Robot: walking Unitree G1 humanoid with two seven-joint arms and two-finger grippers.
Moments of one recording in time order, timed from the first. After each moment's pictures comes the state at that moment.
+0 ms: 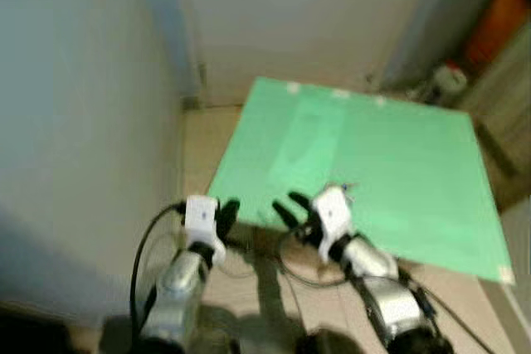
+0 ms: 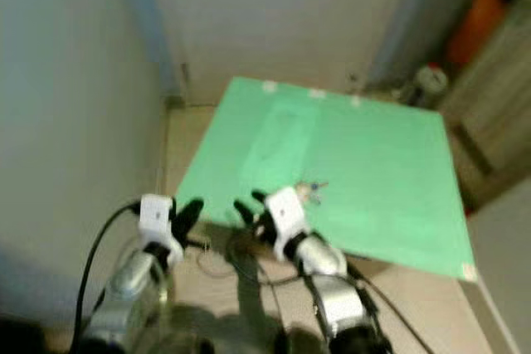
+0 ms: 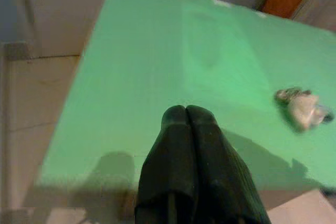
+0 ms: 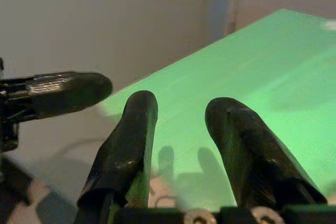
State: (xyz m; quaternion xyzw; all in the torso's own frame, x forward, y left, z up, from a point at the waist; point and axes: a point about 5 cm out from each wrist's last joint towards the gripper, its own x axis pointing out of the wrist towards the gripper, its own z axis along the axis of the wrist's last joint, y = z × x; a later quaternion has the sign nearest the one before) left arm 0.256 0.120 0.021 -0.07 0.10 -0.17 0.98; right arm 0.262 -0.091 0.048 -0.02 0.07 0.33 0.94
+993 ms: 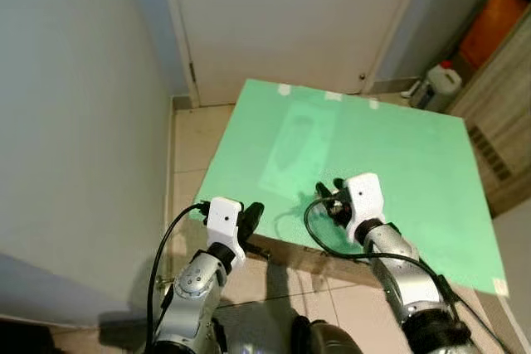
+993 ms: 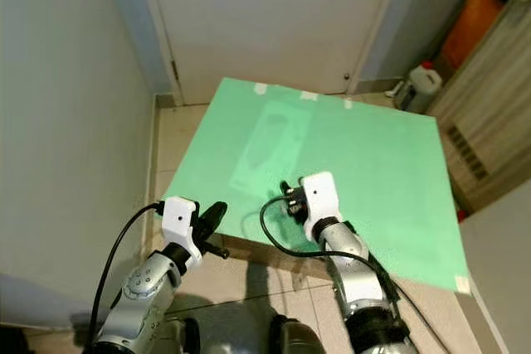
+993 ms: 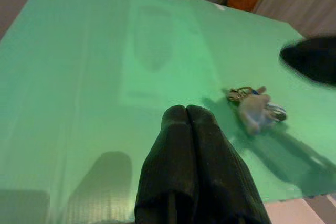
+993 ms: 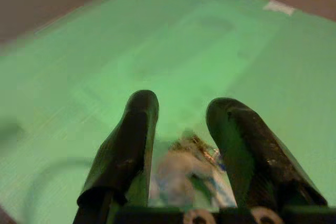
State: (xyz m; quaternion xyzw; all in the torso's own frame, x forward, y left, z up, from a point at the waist) left arm 0.250 0.091 0.027 -0.07 0.10 -0.23 0.96; right arm 0.285 -0.144 0.038 -0.08 0.13 0.16 0.97
